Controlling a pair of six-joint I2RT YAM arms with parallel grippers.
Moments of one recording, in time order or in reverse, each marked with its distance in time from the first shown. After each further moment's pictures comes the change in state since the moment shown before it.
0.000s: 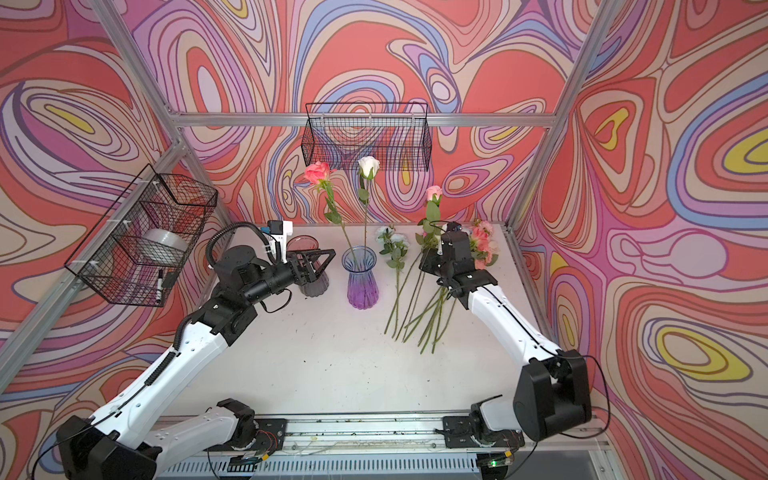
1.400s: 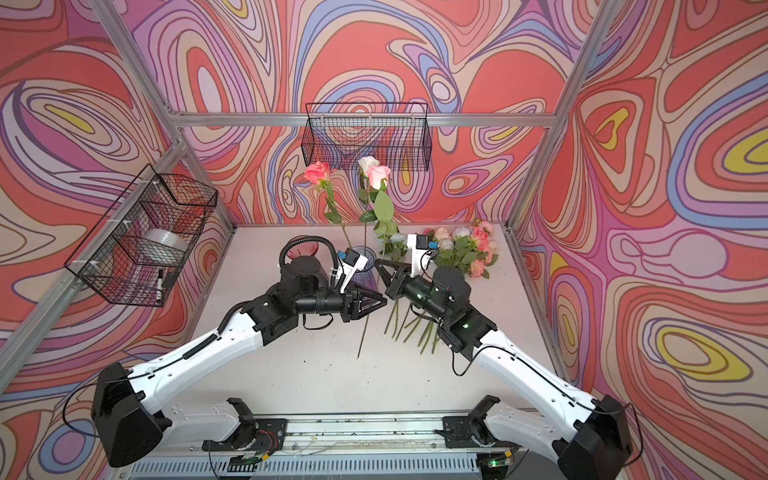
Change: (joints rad) left arm -0.324 0.188 0.069 -0.098 0.150 0.149; right arm 0.369 -0.275 -0.197 0.485 -0.153 0.098
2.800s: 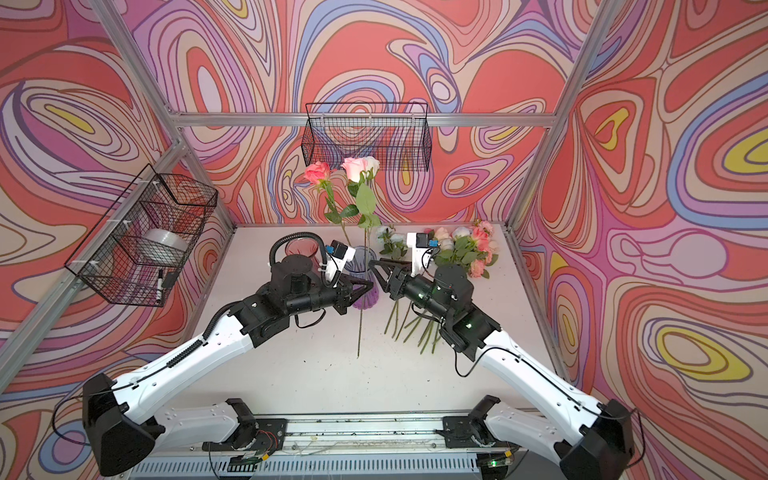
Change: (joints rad) left arm 0.001 -0.051 0.052 -0.085 -0.311 0.121; right arm 0.005 -0.046 0.035 -0.071 0.000 -0.006
